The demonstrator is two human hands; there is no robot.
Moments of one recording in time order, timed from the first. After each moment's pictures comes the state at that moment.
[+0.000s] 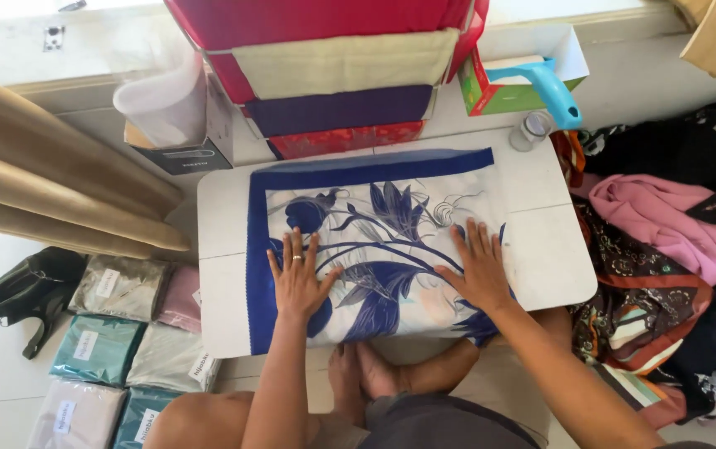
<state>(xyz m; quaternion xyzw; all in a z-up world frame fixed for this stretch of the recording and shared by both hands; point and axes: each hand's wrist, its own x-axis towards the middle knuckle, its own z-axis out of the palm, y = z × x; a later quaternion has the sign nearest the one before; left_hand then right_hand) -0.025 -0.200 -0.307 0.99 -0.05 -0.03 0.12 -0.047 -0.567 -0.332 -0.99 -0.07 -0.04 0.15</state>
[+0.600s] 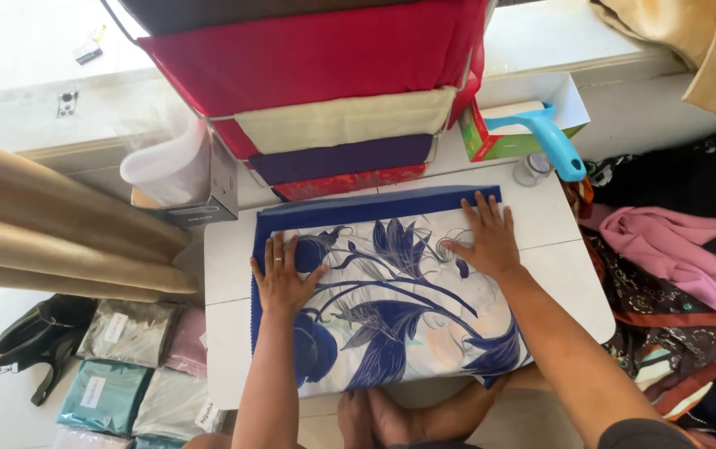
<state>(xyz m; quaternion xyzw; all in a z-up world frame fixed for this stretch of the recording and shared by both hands) 0.074 -0.170 -0.317 0.99 0.03 -0.10 0.07 0.088 -0.599 -0.333 -0.99 -0.05 -0.01 0.11</state>
